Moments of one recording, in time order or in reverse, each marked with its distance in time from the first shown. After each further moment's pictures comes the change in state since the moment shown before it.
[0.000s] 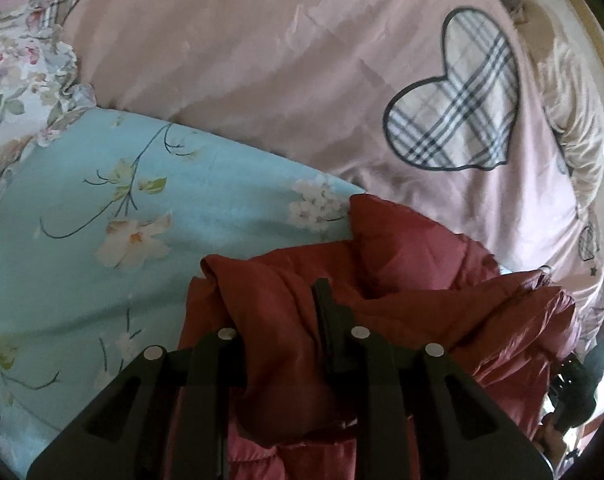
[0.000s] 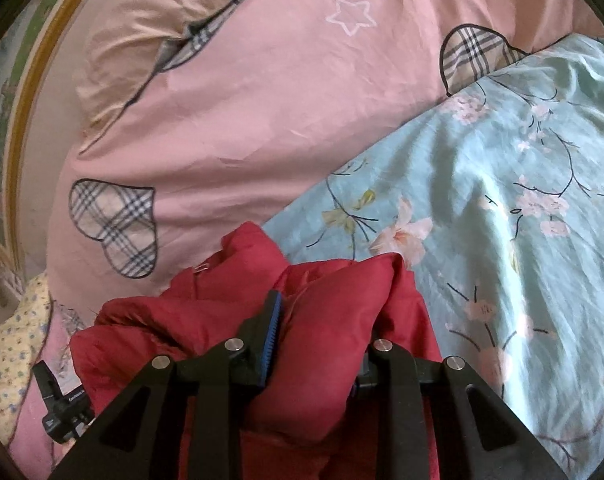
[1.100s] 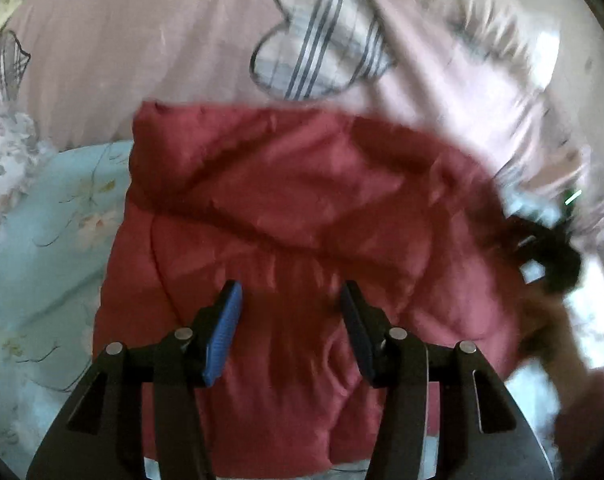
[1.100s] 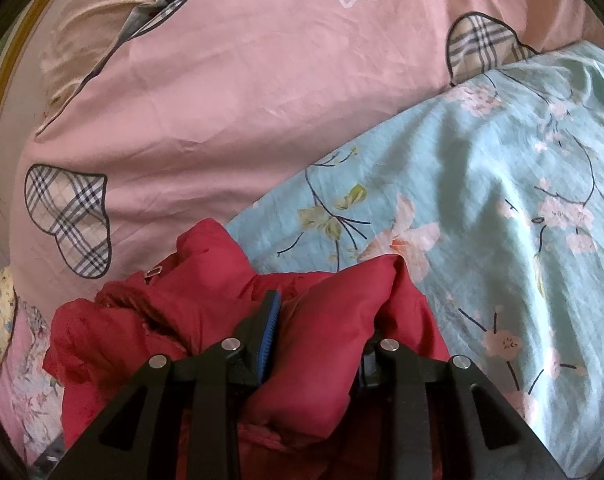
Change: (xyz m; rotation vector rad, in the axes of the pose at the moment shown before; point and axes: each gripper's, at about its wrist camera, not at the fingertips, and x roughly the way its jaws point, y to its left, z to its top) left arm -0.033 -0.081 -0.076 0.322 0.049 0.038; right arm 0.044 0.007 0.006 -0.069 0.026 -0.104
